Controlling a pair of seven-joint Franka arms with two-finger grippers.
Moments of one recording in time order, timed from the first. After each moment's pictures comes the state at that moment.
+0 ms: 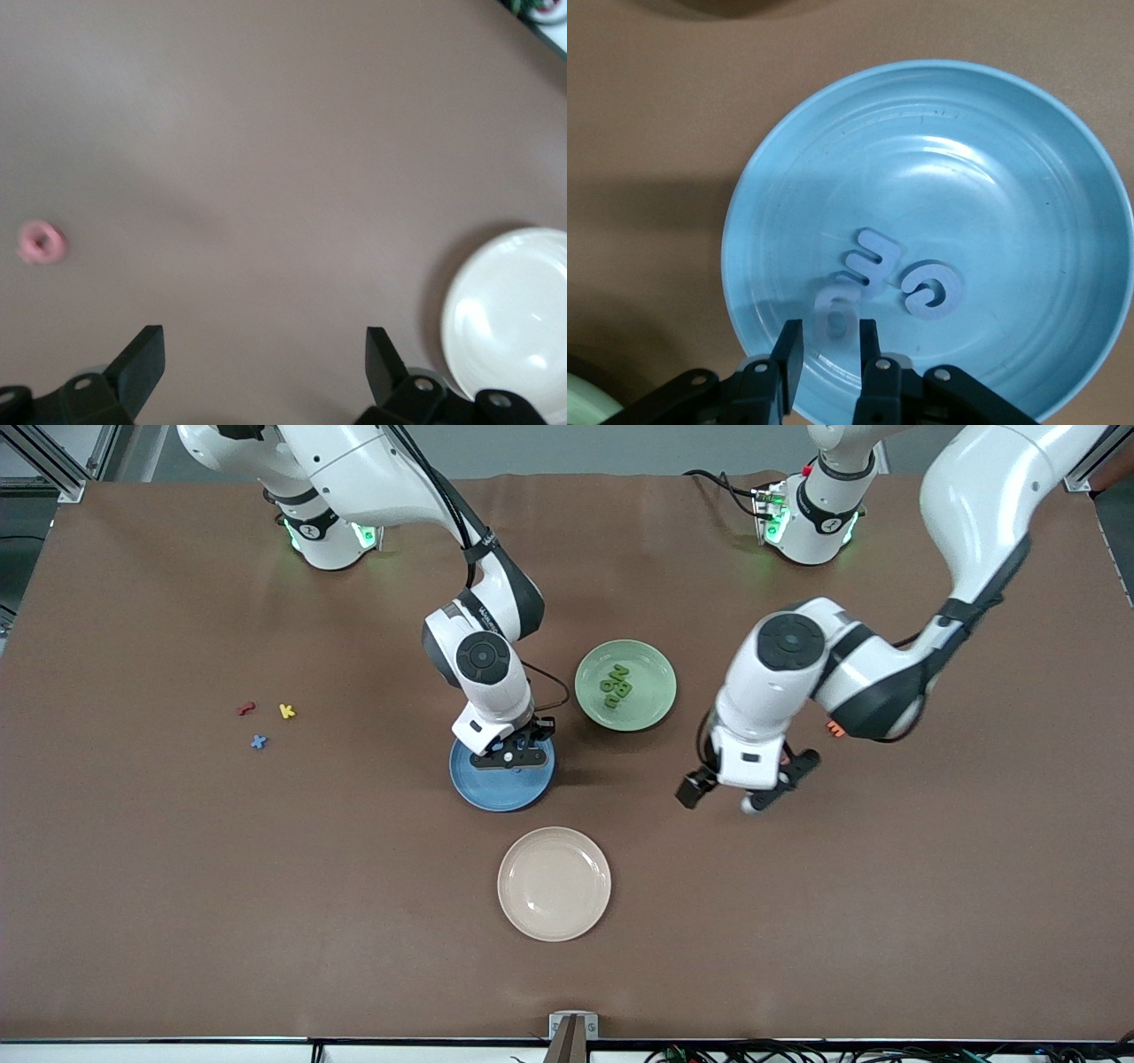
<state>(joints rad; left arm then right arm) 0.42 0.66 -1.04 -1.71 0.75 2.12 -1.47 0.78 0.61 -0.09 -1.76 0.16 2.37 0.58</state>
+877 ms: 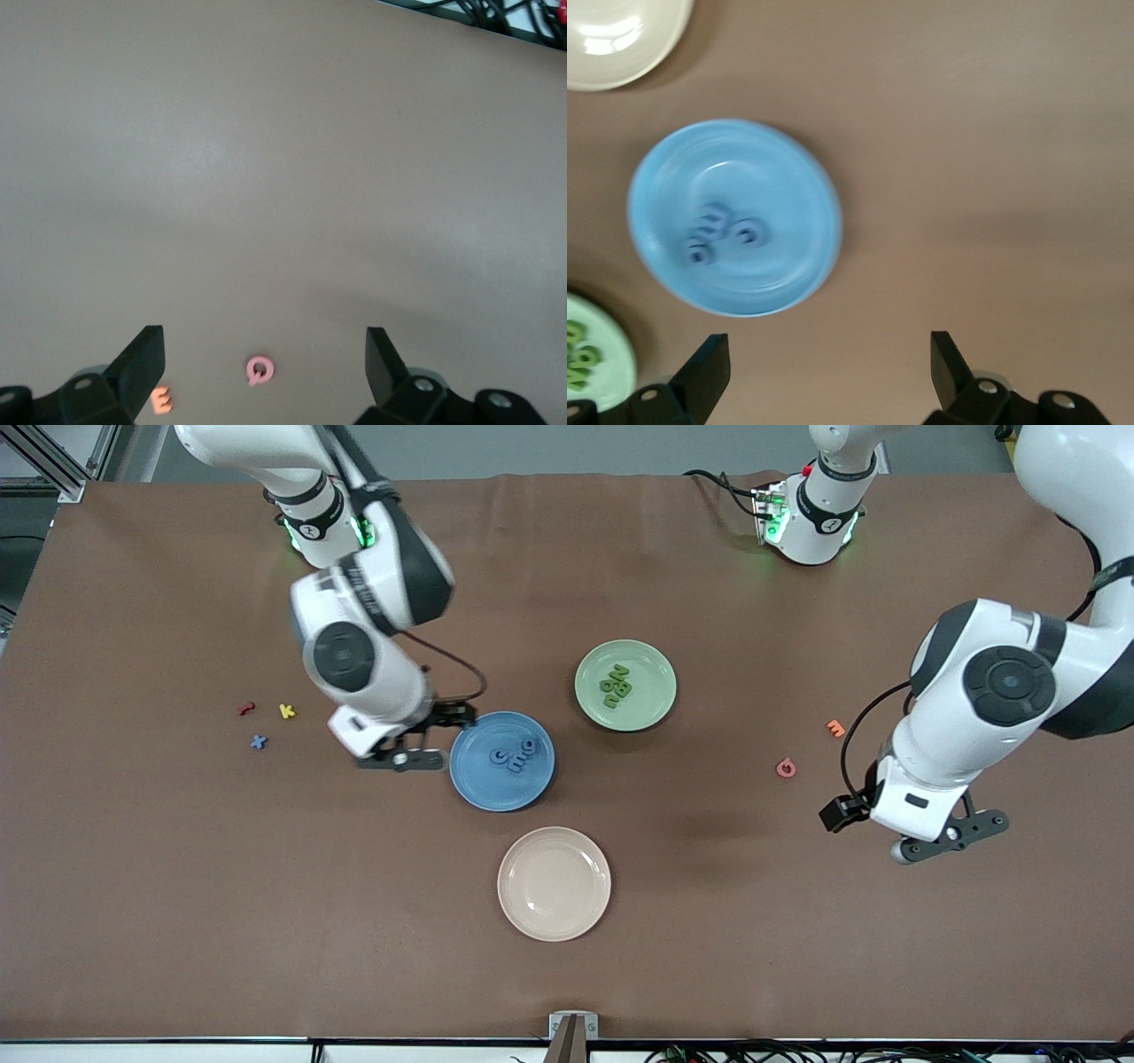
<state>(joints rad) 0.36 0.45 -0.70 -1.52 0.40 1.93 -0.70 0.53 0.32 -0.13 -1.74 0.13 1.89 0.38</state>
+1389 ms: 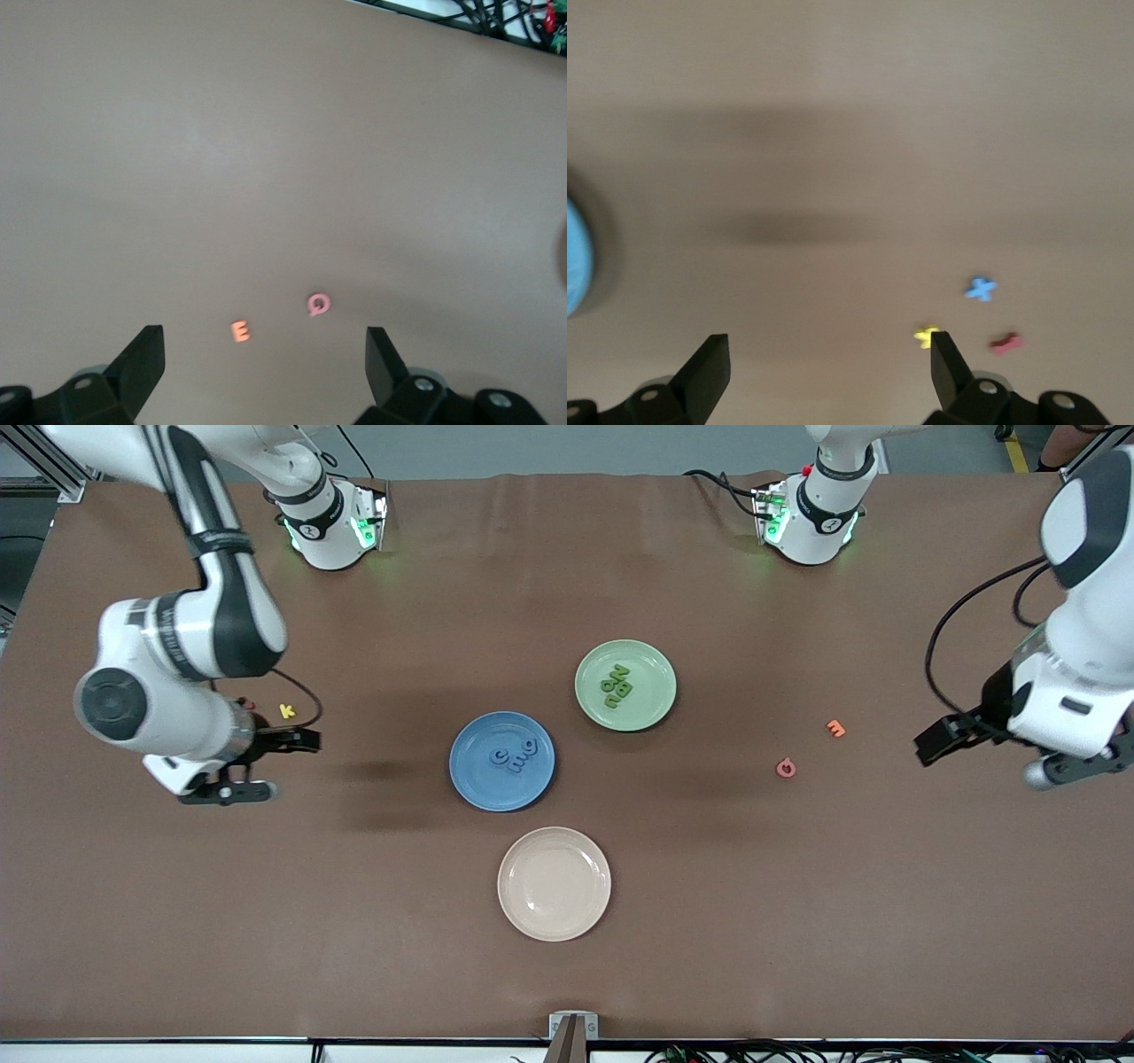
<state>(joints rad) 0.11 0.14 -0.25 -1.52 0.12 1.73 -0.42 0.19 0.27 -0.13 -1.86 0.04 1.92 0.01</state>
